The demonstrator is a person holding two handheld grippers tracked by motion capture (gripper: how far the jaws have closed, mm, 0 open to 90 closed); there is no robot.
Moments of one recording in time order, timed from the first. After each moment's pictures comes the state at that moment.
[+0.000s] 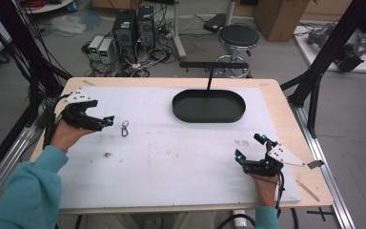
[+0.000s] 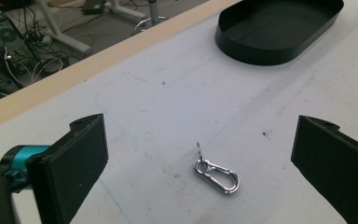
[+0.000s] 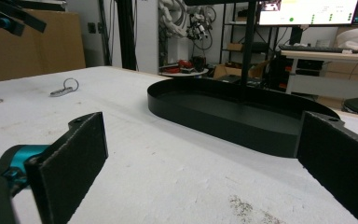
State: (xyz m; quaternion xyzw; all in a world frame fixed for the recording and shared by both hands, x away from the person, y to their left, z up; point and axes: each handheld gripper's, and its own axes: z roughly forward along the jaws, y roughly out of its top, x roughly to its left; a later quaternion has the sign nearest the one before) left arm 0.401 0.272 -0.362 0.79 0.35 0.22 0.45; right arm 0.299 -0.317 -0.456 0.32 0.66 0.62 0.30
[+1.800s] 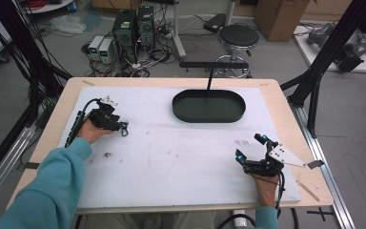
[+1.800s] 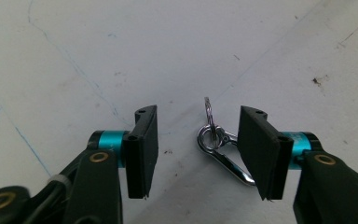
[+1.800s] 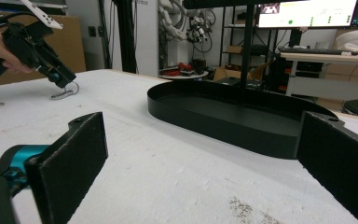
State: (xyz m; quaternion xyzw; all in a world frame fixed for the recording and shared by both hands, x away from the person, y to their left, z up) left arm 0.447 0.235 -0.419 0.85 0.38 0.14 0.32; right arm 0.299 -0.318 -0.456 0.32 0.65 0.62 0.30
